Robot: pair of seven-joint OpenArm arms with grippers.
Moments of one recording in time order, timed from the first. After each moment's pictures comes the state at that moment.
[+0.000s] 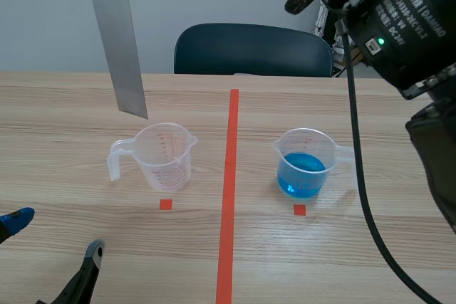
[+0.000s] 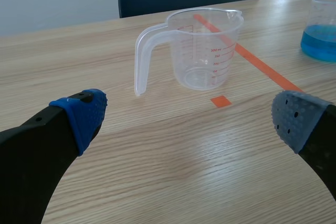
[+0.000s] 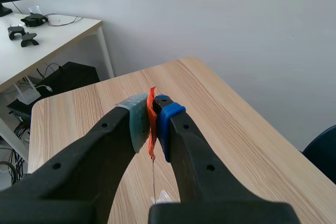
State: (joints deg) left arm 30.9 -19.3 0.5 66.1 1.0 -16.4 -60.7; right arm 28.9 8.9 -30.1 102.5 41.3 20.8 -35.5
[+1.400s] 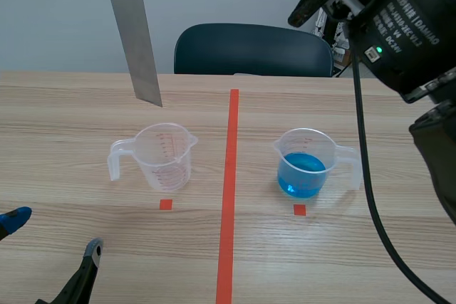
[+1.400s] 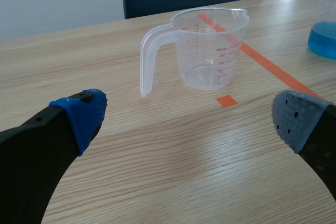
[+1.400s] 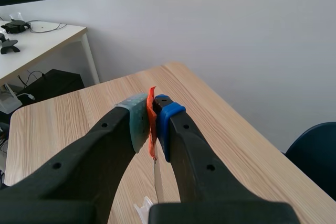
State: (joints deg) left arm 30.9 -19.3 0.5 66.1 1.0 -14.7 -60.7; right arm 28.9 9.9 -30.1 99.8 38.2 20.6 -30.1
